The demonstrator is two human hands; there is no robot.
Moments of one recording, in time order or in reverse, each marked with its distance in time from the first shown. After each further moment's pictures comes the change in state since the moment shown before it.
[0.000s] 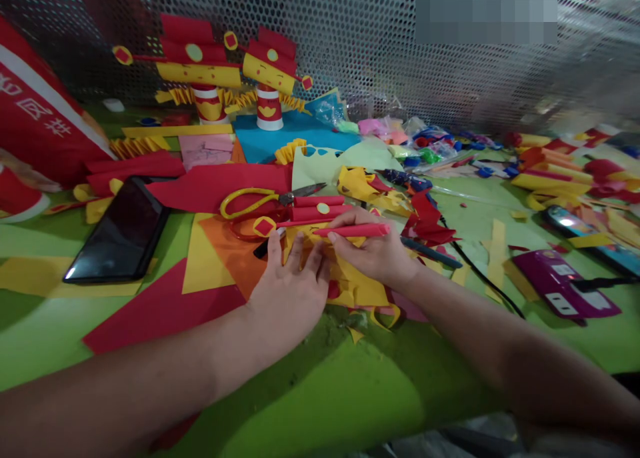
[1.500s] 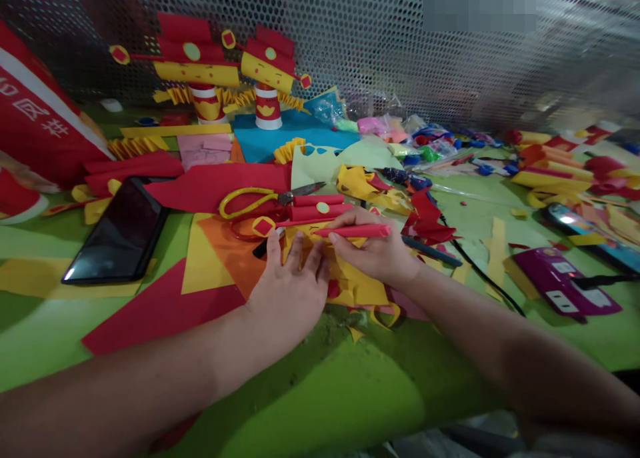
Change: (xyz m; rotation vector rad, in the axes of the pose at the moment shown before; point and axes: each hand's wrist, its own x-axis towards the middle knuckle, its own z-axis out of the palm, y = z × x) left_hand 0.001 0.000 -0.004 -0.052 -0.069 -0.012; right_hand -0.001 0.000 -0.001 -0.011 -0.021 0.000
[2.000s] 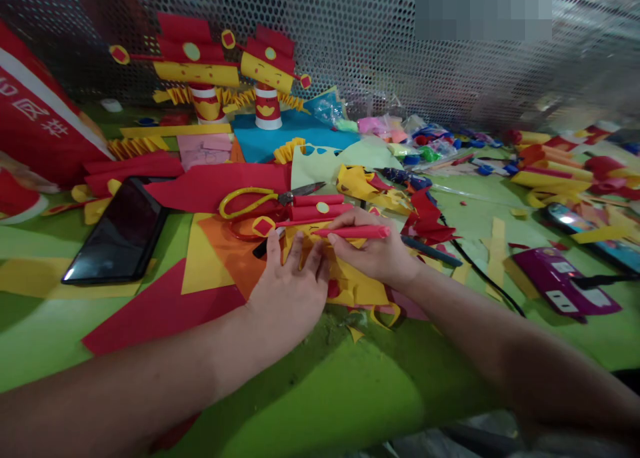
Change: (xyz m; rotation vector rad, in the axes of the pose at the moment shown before) left_hand 0.000 -0.001 0.004 0.006 0.059 0.003; right_hand 0.000 -0.001 0.000 -0.007 0.026 -0.052
